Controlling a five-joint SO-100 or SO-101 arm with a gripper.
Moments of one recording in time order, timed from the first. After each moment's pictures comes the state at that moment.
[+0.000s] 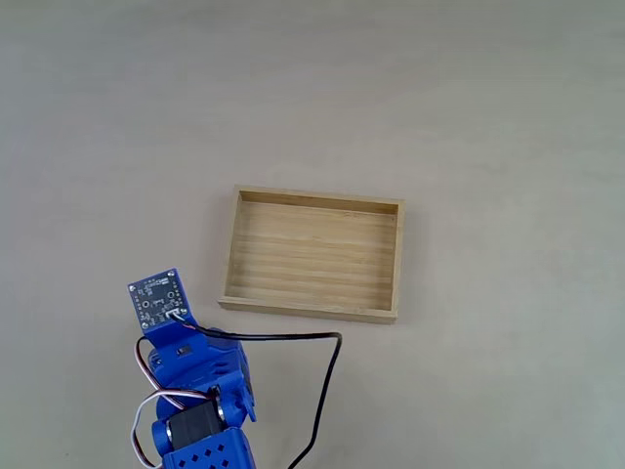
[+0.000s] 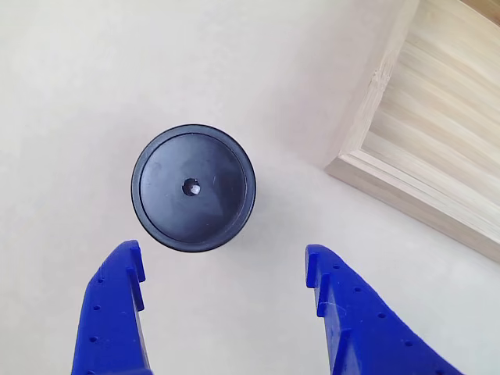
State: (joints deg) arm -25.7 -36.7 54.7 47.6 4.0
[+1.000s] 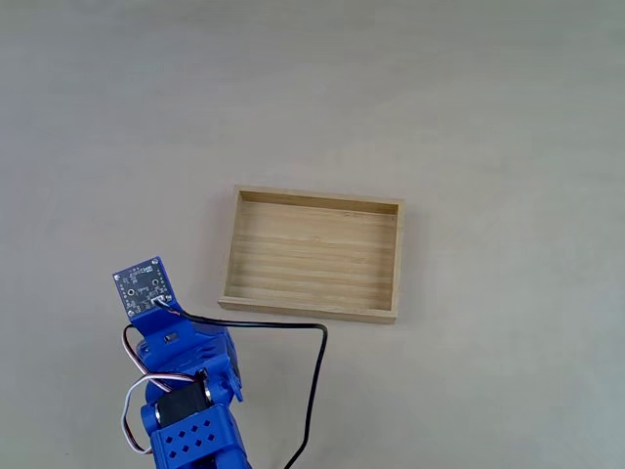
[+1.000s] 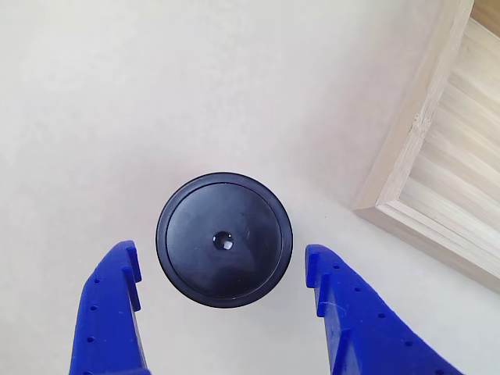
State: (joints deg) arm -27.8 -27.1 50.9 41.9 3.9
